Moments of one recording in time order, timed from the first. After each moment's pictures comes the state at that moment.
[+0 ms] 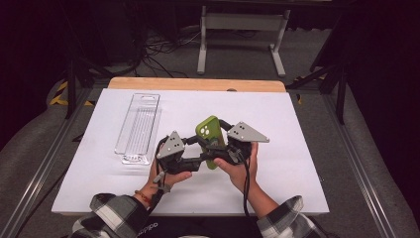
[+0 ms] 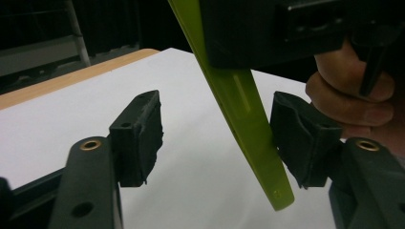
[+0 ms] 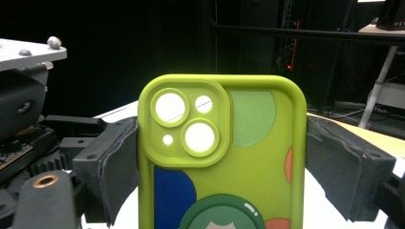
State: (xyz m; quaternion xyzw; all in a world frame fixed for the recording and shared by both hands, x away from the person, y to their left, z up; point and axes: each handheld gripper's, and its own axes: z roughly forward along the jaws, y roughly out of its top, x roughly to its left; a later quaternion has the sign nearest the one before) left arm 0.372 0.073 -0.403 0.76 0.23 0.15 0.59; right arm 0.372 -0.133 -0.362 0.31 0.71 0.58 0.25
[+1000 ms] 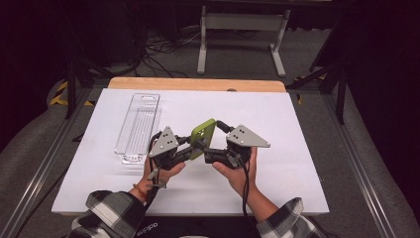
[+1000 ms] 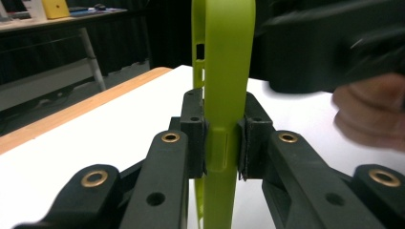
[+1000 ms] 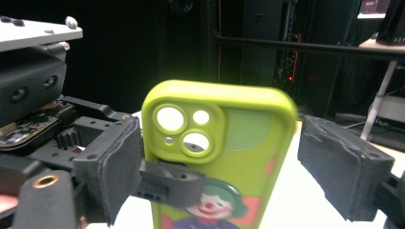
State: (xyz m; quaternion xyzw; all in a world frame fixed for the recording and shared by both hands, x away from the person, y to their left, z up) left arm 0.375 0.092 -0.387 0.75 0.20 0.19 0.60; right arm 0.358 -0.130 -0.354 0.30 0.70 0.59 0.26
